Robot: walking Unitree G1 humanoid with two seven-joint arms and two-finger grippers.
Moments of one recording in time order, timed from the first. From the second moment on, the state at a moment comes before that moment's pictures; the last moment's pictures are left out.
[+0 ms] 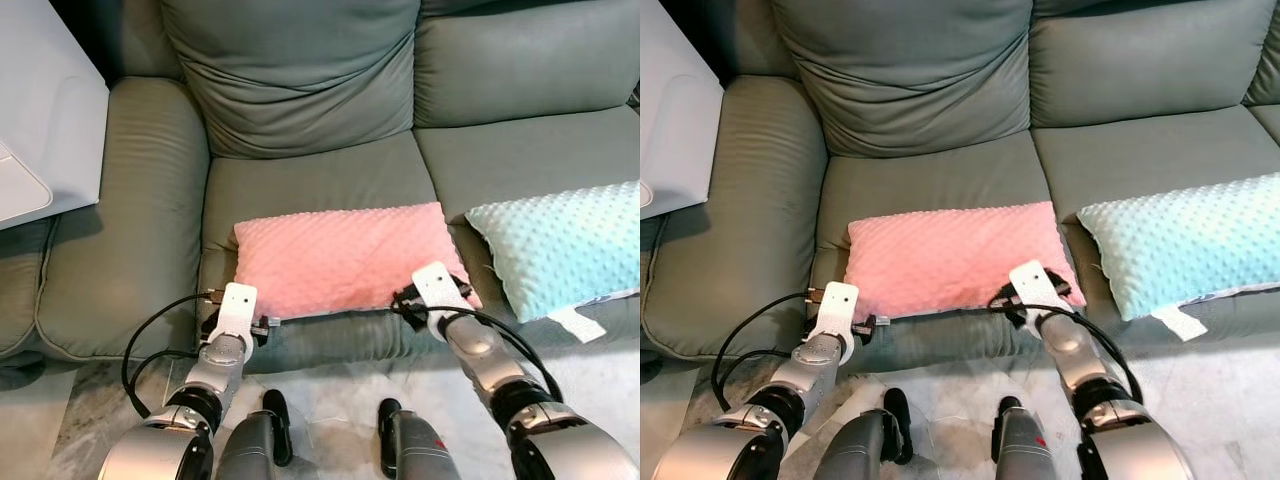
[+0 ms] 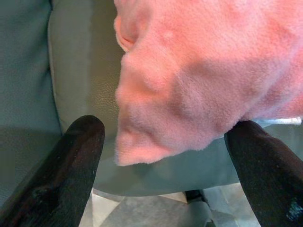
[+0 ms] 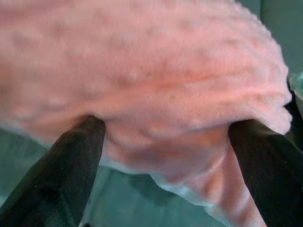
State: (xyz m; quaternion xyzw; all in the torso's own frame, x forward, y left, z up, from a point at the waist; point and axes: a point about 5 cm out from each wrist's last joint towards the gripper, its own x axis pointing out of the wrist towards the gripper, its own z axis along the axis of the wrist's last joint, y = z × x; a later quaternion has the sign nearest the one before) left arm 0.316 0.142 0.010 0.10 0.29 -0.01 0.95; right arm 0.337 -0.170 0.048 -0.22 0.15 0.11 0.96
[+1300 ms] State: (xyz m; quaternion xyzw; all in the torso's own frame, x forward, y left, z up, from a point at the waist) left arm 0.305 0.167 0.002 0.10 0.27 -0.01 0.96; right arm 0.332 -0.166 0.051 -0.21 0.10 0.12 0.97
